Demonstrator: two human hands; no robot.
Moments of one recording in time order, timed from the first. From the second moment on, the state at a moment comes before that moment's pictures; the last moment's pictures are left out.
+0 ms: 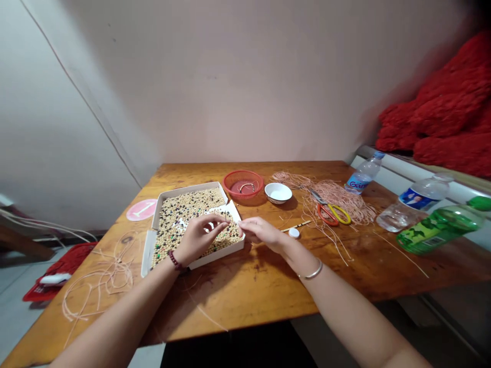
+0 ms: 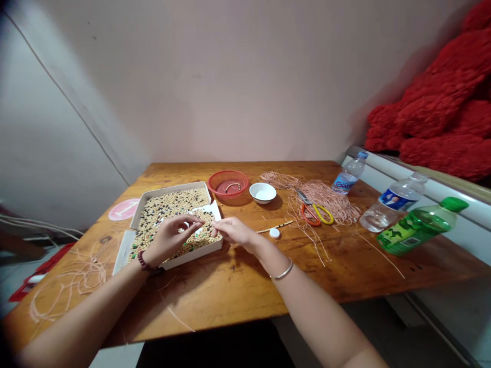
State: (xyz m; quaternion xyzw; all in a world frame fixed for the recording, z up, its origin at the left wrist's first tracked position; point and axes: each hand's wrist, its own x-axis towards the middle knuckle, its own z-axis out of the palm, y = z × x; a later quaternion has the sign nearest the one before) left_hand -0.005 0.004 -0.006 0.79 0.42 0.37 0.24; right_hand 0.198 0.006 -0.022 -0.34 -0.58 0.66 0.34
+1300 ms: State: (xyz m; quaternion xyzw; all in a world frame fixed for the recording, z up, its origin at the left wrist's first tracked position) left_hand 0.000 0.004 -0.007 0.84 0.38 0.23 0.33; right_hand 0.175 -0.005 -0.032 -0.33 -0.56 0.57 0.50
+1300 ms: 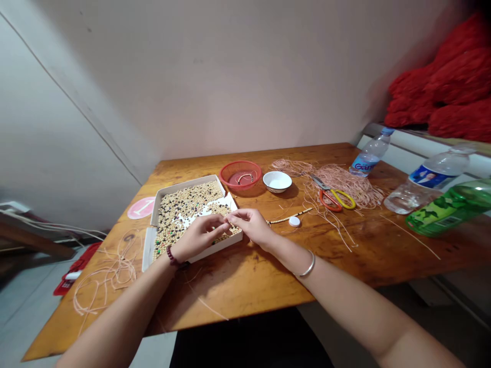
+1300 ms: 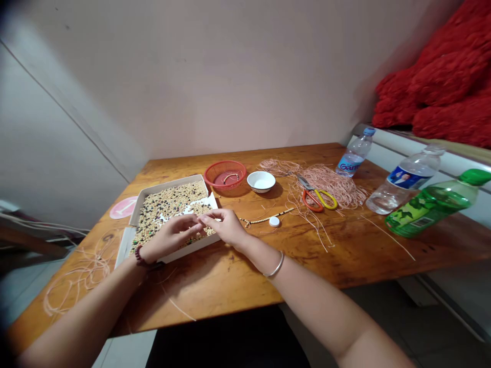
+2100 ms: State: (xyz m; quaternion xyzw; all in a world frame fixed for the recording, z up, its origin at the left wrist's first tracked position) left_hand -0.014 0.013 -0.018 0.84 0.51 0.09 0.16; right_hand 0.190 0.009 -0.036 -0.49 -0.45 0.52 0.54
